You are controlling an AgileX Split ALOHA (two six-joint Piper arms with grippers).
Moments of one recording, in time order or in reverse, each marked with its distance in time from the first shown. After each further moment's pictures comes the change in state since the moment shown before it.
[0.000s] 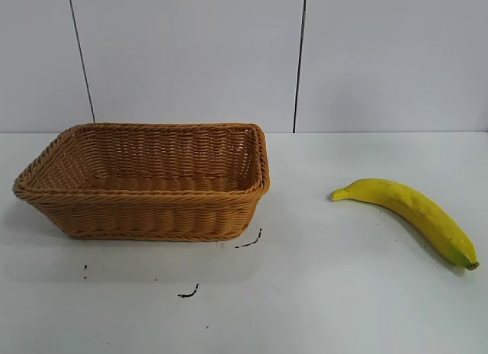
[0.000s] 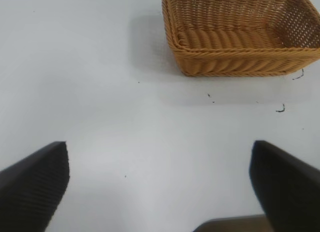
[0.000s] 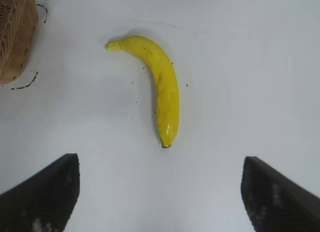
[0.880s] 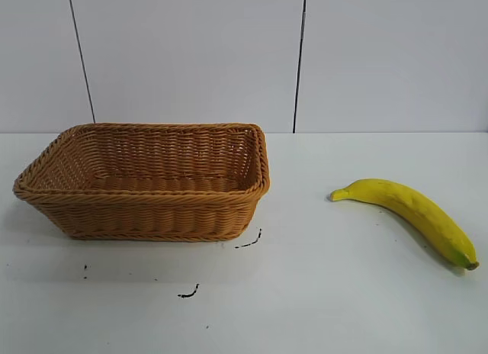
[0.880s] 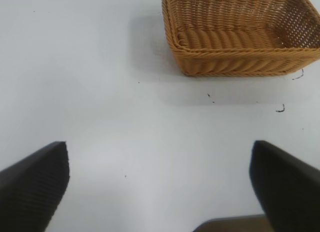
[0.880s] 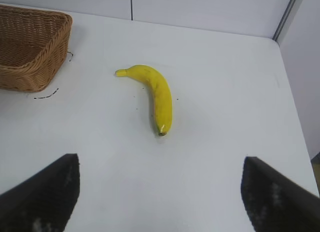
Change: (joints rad) left arm 0.000 0.000 0.000 0.000 0.000 0.000; right arm 0.000 -1.107 0.615 -0.004 -0.035 0.015
